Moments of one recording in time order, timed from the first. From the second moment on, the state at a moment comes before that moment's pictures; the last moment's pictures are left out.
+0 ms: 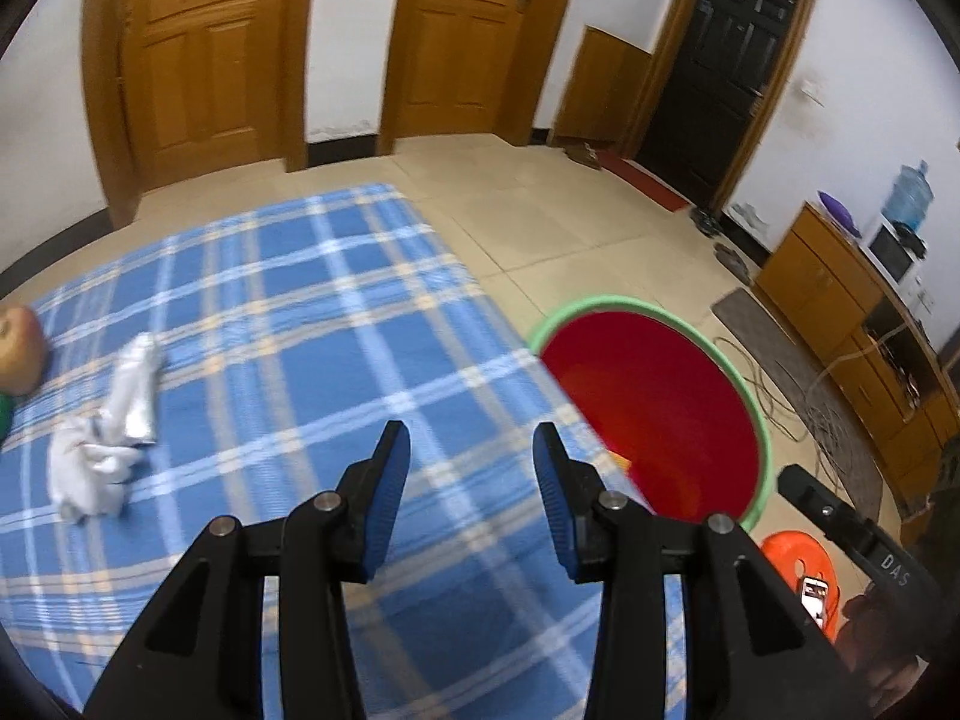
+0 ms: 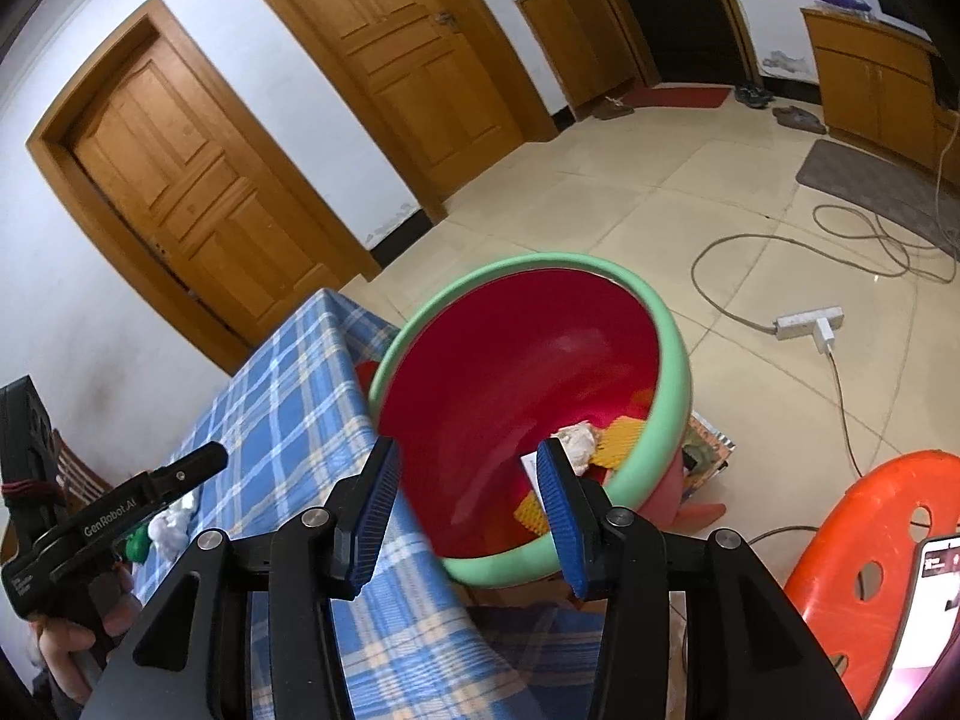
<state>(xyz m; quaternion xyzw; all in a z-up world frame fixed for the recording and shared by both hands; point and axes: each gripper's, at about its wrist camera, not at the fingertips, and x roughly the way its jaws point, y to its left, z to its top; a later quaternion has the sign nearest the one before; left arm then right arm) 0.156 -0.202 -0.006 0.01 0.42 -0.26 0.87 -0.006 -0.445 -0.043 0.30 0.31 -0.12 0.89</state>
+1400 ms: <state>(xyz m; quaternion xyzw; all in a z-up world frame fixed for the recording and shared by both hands) 0.216 -0.009 -0.061 -0.09 0.45 -0.09 0.88 0.071 -0.325 -0.021 0.21 0.38 -0.02 0.90</state>
